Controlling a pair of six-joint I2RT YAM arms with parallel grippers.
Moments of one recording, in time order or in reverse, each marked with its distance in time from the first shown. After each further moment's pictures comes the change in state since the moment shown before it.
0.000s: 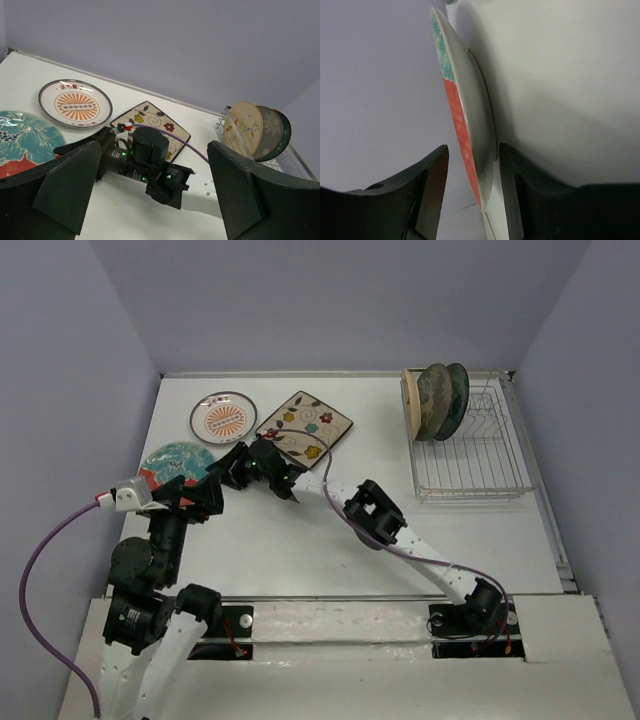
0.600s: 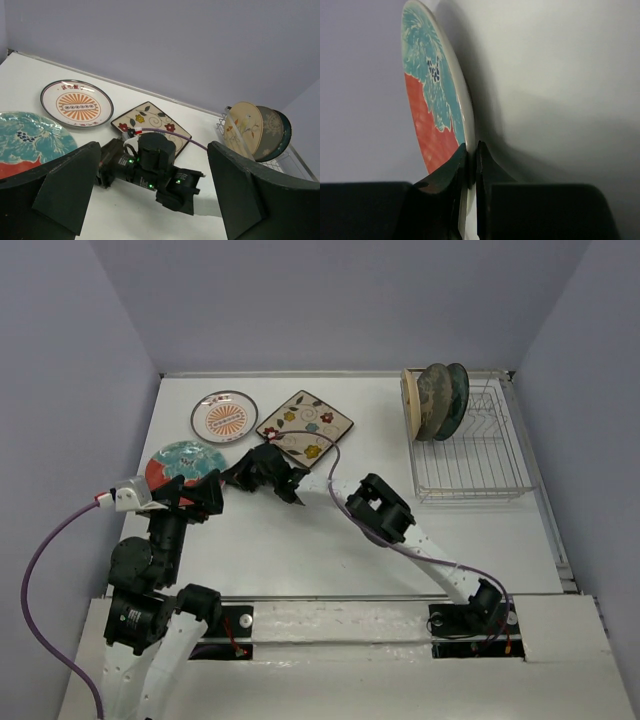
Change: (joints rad) left arm 0.033 0.000 0.000 -0.001 0.029 -0.003; right arm 0.008 -0.105 -0.185 0.004 0.109 -0.060
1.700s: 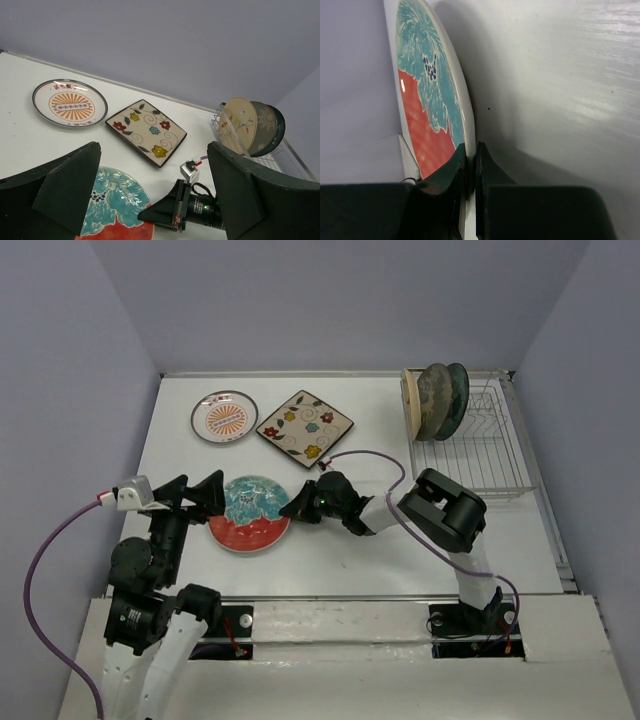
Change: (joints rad) left arm 0.000 -0.001 0.000 0.000 0.036 0.000; right arm -0.038 -0.713 -1.241 0.376 -0.010 -0.295
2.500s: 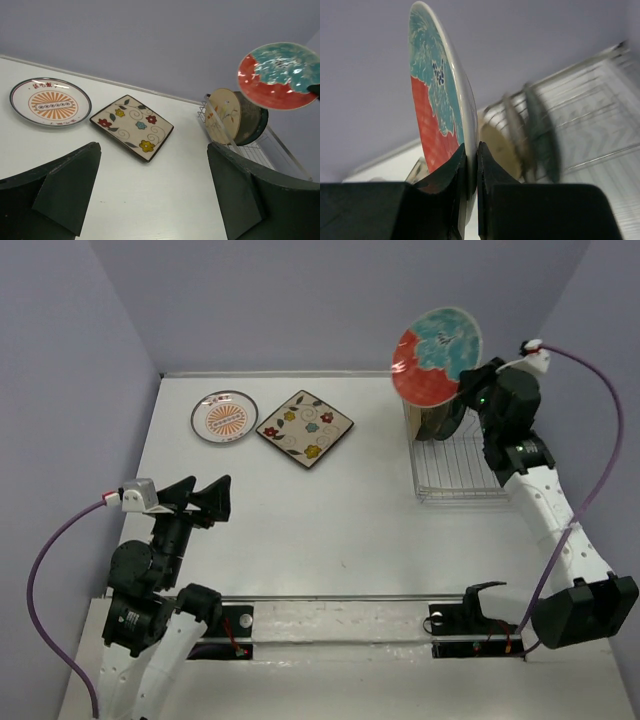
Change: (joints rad) left arm -0.053 -0.019 -0.011 0.002 0.033 0.000; right arm -0.684 -0.879 0.215 -0.690 0.355 -0.595
